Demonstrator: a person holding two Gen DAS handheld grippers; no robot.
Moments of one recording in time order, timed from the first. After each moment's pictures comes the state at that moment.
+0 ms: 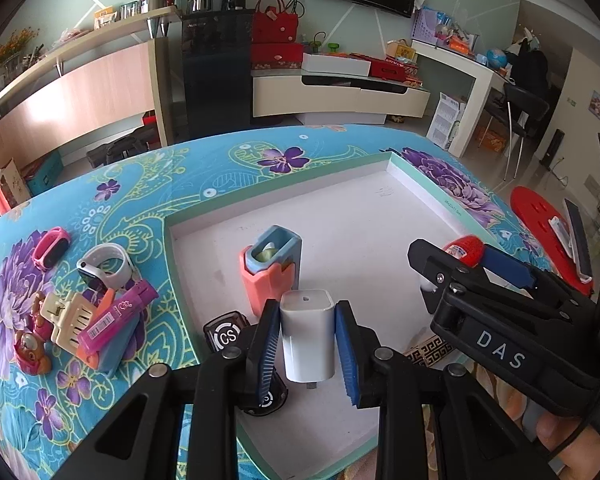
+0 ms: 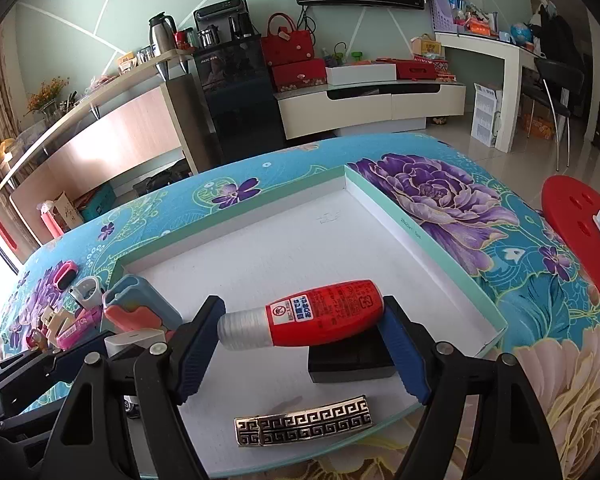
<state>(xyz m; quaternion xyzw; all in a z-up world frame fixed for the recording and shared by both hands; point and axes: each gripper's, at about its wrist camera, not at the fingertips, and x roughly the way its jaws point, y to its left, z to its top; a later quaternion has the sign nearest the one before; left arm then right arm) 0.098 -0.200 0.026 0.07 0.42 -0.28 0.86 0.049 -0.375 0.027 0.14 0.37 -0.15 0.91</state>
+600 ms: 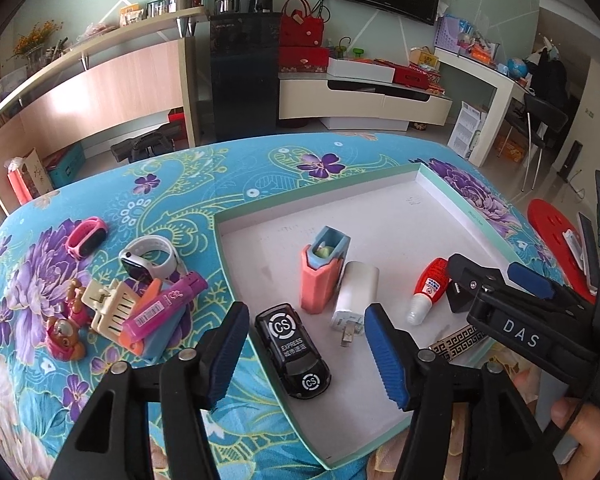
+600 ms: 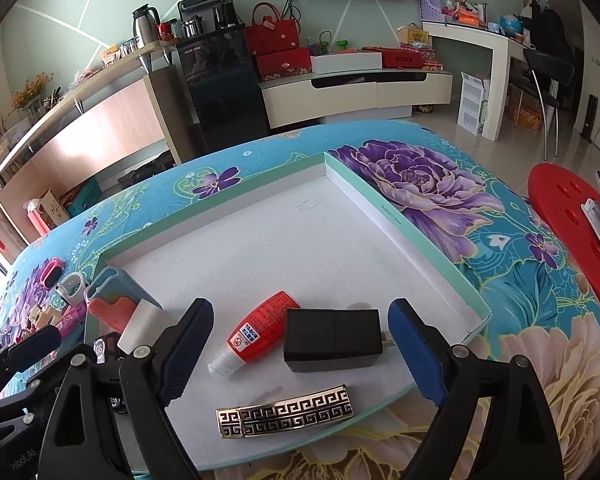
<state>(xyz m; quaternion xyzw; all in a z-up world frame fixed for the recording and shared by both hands) 0.099 -0.169 0.038 0.06 0.42 -0.24 0.87 0.045 -0.382 0.025 0.14 0.40 -0.17 0.89</state>
